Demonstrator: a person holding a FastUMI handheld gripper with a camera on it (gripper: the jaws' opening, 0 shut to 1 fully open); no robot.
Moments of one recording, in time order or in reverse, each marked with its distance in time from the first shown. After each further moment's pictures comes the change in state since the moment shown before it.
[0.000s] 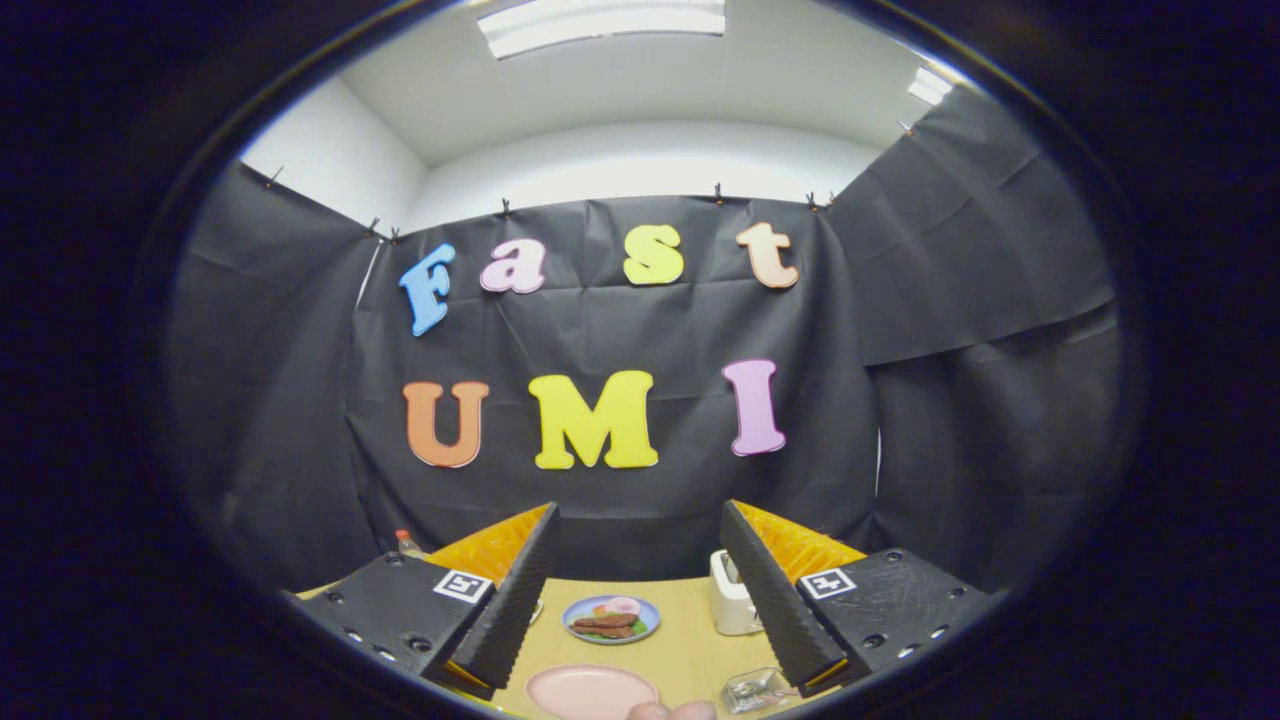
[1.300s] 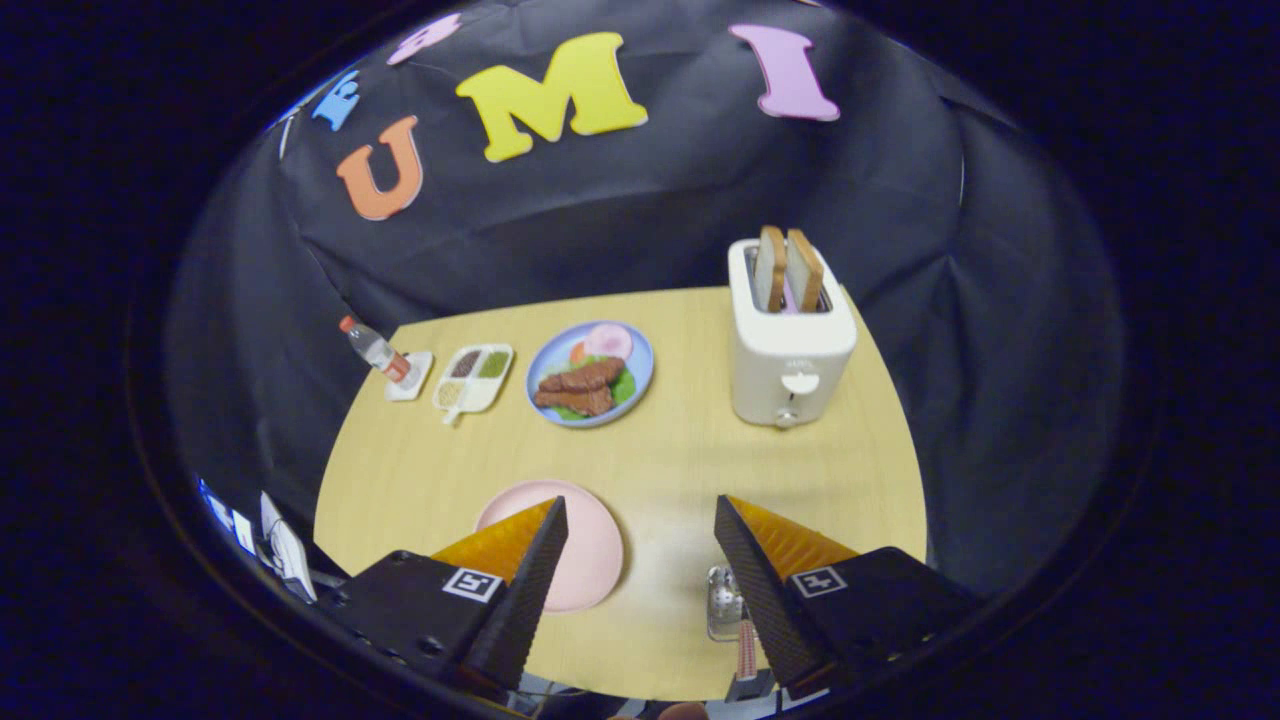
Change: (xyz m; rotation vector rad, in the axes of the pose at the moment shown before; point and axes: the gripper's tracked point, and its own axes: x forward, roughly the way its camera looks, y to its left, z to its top) arm 0.096 -0.069 -0.235 0.045 0.967 0.127
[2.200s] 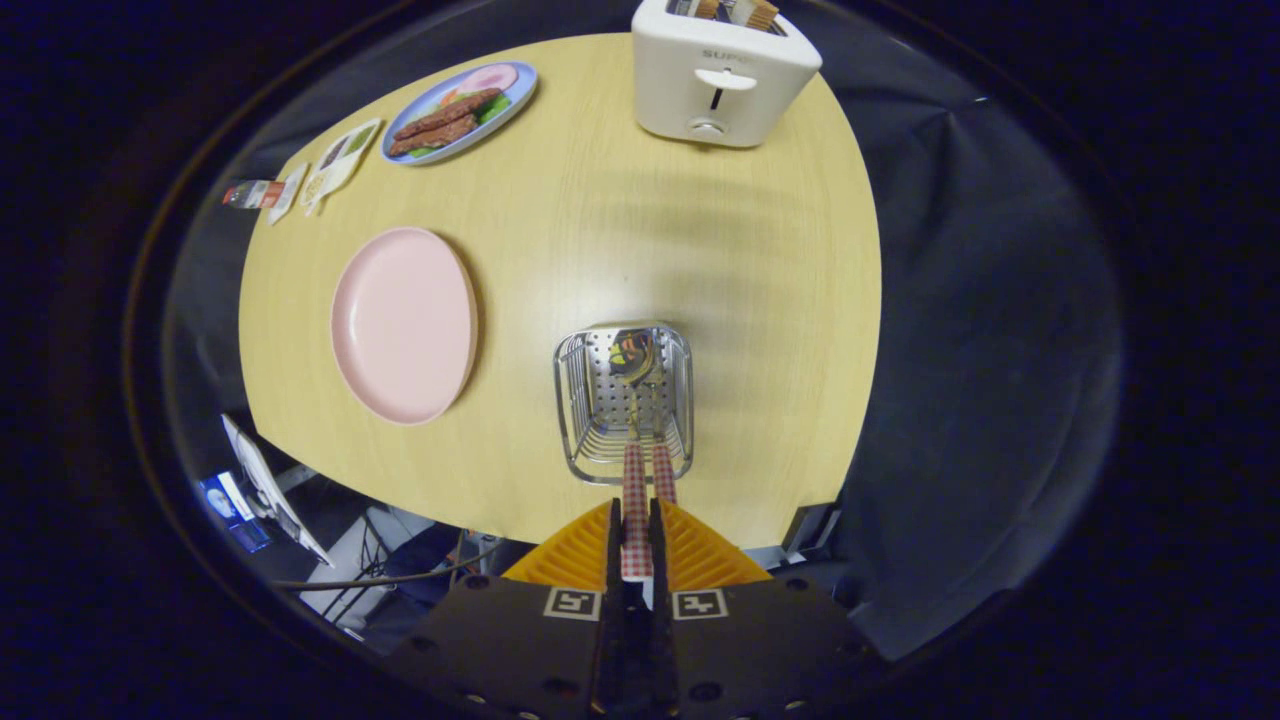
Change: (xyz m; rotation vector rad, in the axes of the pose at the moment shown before) arm -0.023 -0.097 -0.146 0.012 0.939 -0.227
